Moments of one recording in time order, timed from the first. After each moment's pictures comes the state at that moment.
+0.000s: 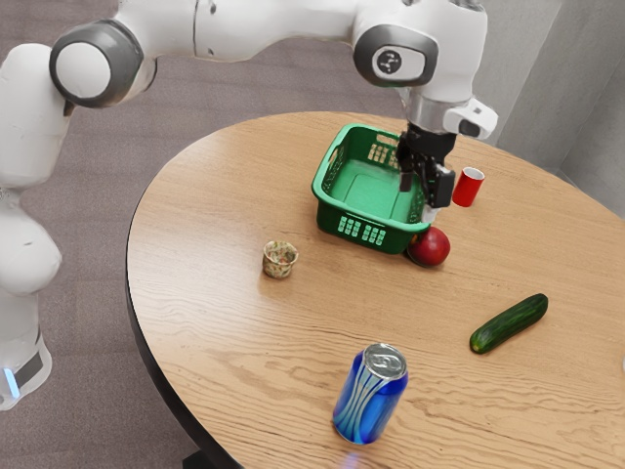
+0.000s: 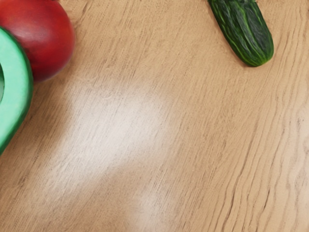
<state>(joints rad) 0.56 0.39 -0.95 -1.26 0.30 1.65 -0.37</state>
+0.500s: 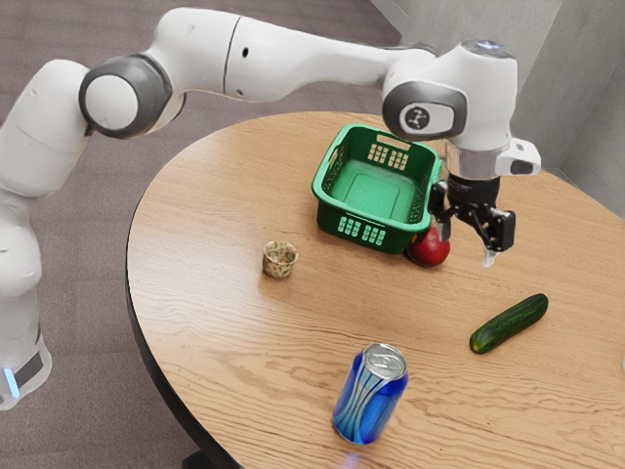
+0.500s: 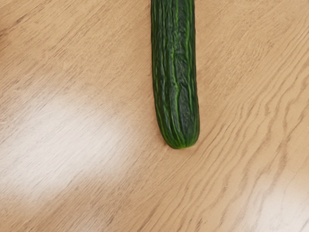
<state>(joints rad) 0.29 0.48 -0.75 -1.19 0.29 1.83 -0.77</state>
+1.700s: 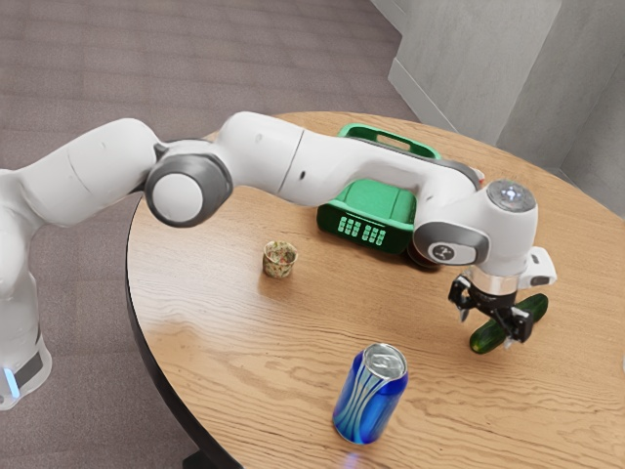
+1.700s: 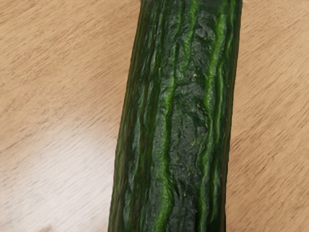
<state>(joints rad) -0.06 0.87 -0.44 -0.91 0.51 2.02 -1.01</state>
